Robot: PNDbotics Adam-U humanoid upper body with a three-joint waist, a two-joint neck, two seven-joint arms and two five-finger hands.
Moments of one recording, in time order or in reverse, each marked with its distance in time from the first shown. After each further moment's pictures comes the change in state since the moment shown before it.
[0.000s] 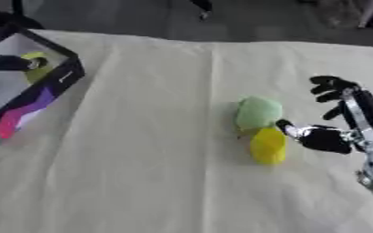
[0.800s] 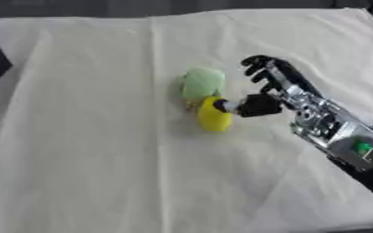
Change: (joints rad) left arm 0.003 0.000 -0.060 -0.127 0.134 -0.032 0.129; right arm -0.003 -0.029 0.016 0.000 -0.088 0.215 0.215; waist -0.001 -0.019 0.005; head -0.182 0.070
